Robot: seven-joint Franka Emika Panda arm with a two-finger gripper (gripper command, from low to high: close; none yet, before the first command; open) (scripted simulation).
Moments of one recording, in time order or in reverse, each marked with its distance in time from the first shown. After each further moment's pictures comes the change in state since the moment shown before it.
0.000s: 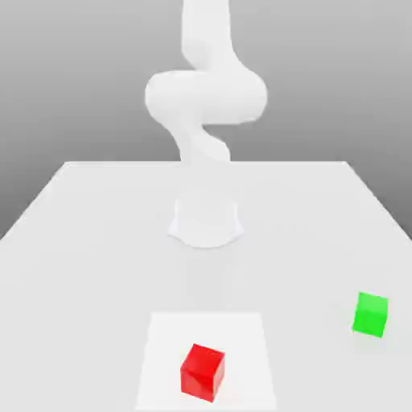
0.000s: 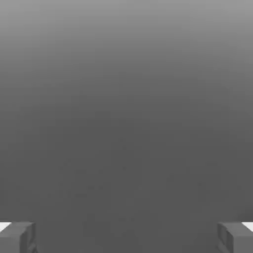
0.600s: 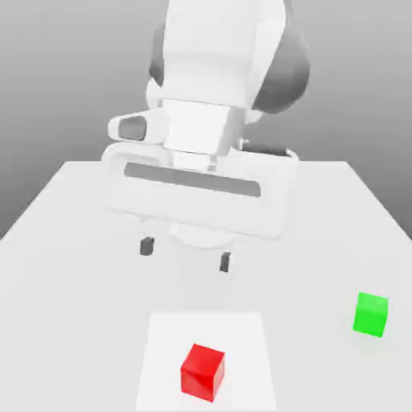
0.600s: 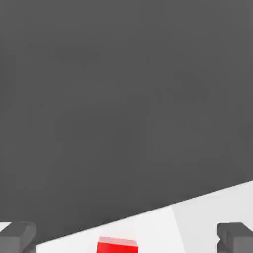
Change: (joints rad) arm -0.132 0.661 0.102 -0.163 -0.134 0.268 0.335
